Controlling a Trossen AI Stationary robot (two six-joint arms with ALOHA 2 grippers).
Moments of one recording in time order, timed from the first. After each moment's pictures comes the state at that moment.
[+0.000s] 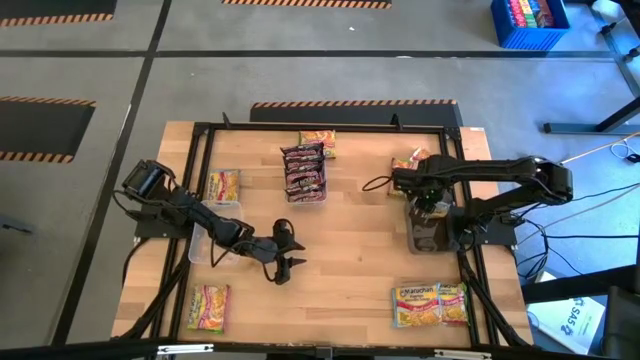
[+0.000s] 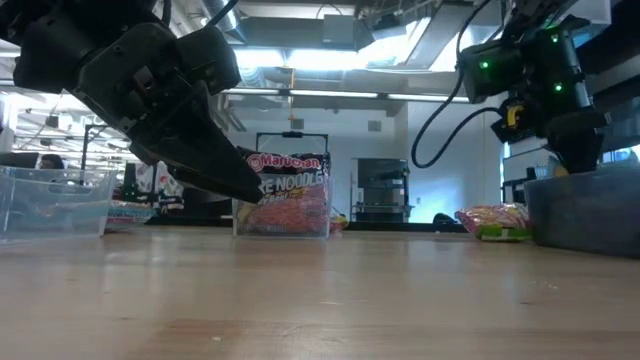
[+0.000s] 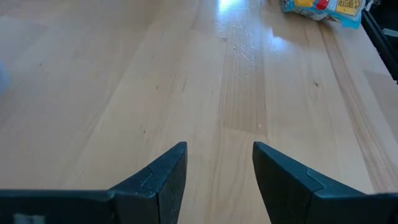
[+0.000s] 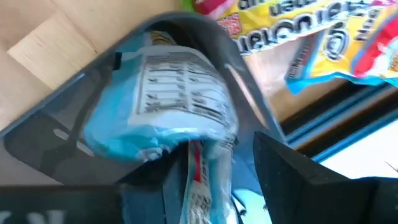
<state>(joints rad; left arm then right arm) -0.41 1.67 0.59 0.49 -0.35 -0.48 -0.26 1.31 0.82 -1.28 0.12 0.33</state>
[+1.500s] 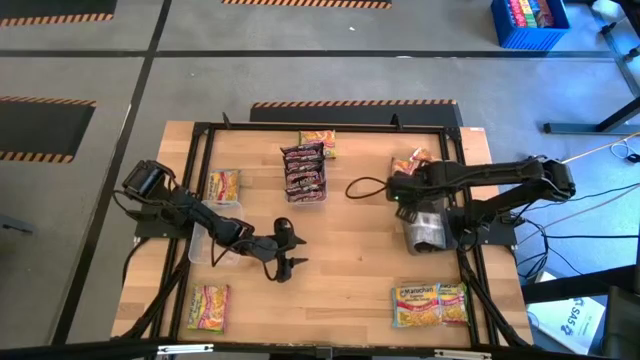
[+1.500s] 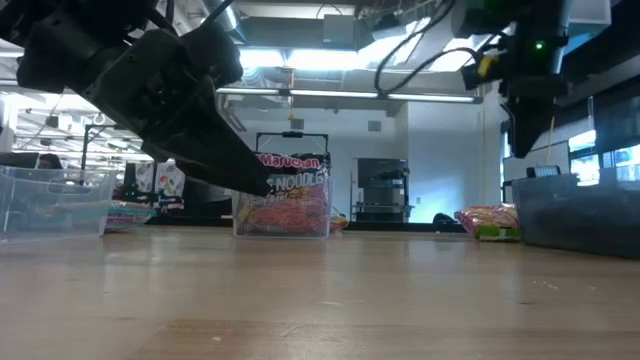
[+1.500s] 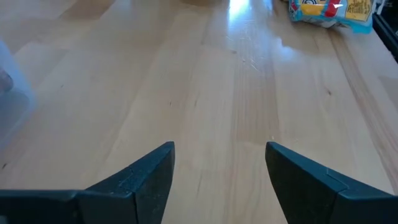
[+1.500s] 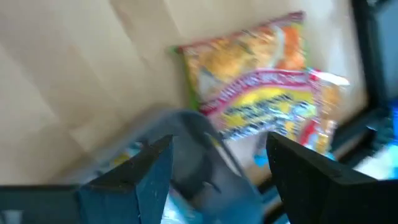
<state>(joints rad) -0.40 1.67 0.59 0.52 -0.40 -0.41 -0.04 1.30 0.98 -1.21 0.35 0.40</state>
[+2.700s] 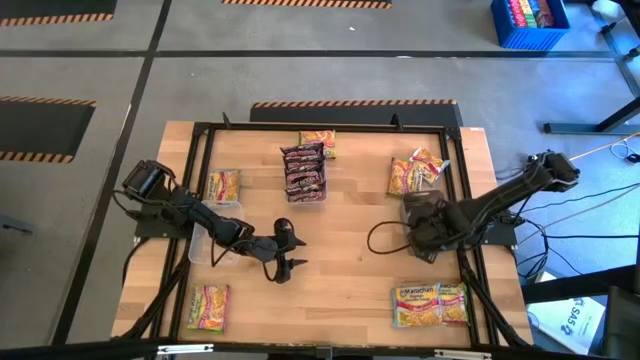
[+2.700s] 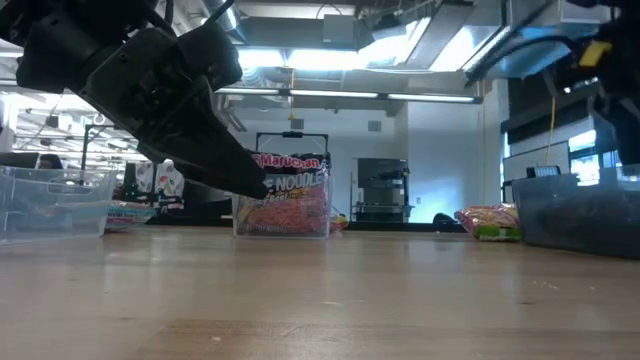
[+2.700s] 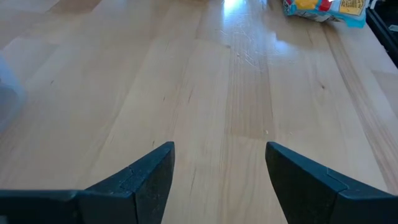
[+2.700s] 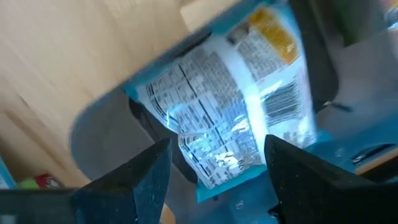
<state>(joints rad) -0.40 1.67 0.59 0.51 -0.38 -0.42 0.44 1.21 0.78 -1.18 0.10 0.91</state>
